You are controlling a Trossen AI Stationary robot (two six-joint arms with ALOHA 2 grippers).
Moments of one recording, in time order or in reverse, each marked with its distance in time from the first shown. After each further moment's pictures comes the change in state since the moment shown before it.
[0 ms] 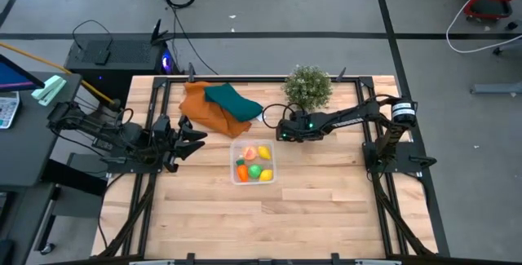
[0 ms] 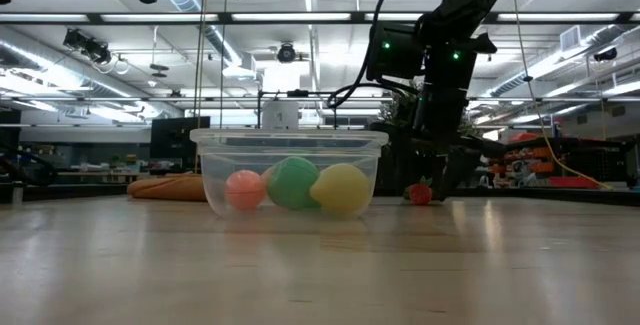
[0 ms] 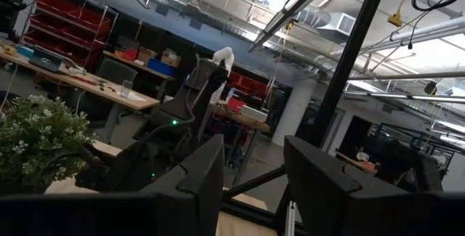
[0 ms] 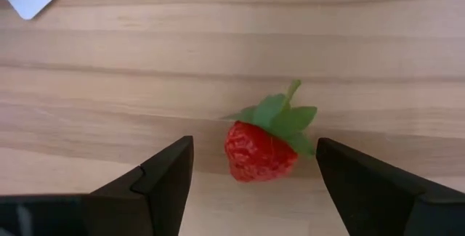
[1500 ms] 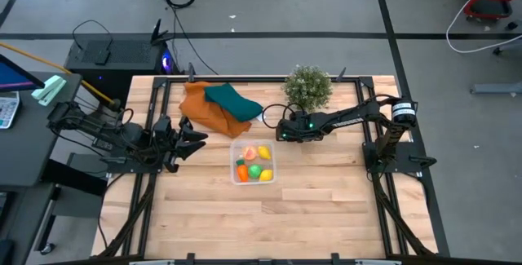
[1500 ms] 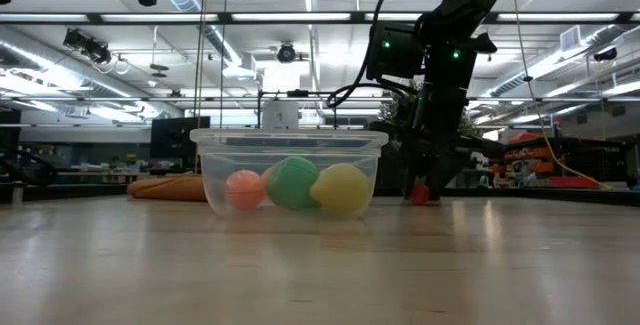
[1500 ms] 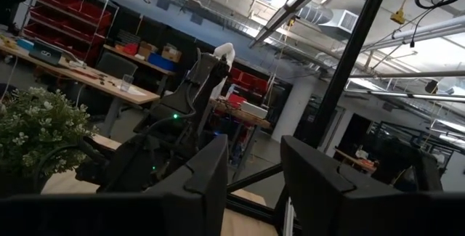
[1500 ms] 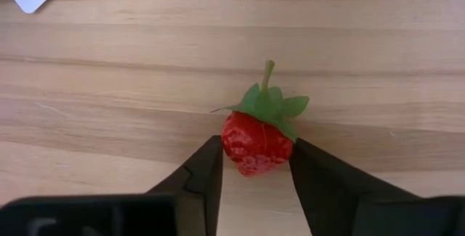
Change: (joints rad) left arm 0.000 0.000 0.000 -0.018 0.000 -0.019; right arm 0.001 -0.002 0.000 0.001 -0.015 0.002
